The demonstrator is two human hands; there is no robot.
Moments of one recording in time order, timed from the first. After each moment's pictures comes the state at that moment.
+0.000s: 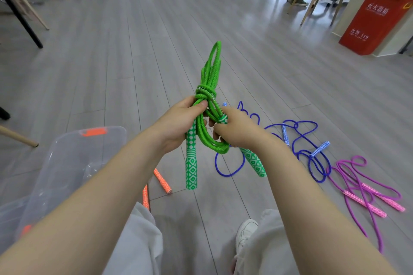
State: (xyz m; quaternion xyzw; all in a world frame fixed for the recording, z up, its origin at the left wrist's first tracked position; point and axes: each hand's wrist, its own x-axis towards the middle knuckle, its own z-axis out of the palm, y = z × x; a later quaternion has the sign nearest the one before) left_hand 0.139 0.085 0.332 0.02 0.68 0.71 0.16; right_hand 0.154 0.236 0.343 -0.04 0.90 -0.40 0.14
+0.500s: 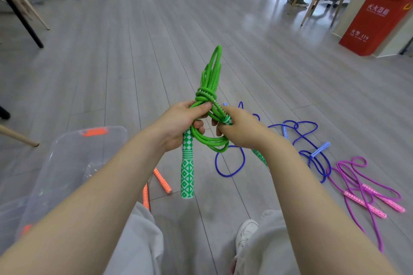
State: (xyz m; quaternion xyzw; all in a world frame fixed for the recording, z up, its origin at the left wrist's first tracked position) left_hand 0.133 0.083 0.330 -0.02 0.64 0.75 0.19; right_hand 0.150 0.247 0.339 -0.08 0.92 -0.36 0.11
